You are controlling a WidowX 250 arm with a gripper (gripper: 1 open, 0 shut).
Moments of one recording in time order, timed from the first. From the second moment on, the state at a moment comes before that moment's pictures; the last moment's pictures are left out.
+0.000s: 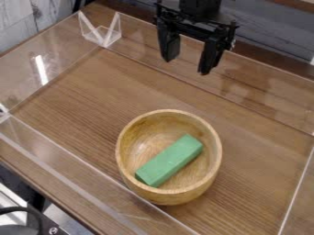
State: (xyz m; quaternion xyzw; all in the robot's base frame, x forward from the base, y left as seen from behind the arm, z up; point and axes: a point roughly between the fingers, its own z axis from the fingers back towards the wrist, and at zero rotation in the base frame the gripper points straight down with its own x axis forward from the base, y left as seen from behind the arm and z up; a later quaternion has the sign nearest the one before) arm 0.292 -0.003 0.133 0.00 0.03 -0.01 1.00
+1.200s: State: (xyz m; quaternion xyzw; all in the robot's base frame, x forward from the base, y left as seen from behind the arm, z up) arm 0.214 -0.031 0.103 0.00 0.03 -0.03 1.00
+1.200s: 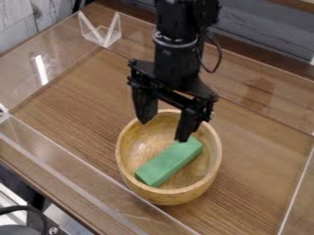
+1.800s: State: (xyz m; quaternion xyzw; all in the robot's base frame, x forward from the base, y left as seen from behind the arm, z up) arm 0.201 -0.038 0.076 0.00 0.02 -0.03 1.00
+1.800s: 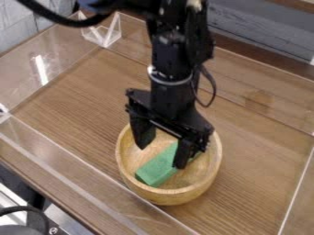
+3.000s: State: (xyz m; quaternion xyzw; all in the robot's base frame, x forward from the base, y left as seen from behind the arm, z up) arm 0.193 -0.044 0.055 -0.01 0.01 -0.05 1.00
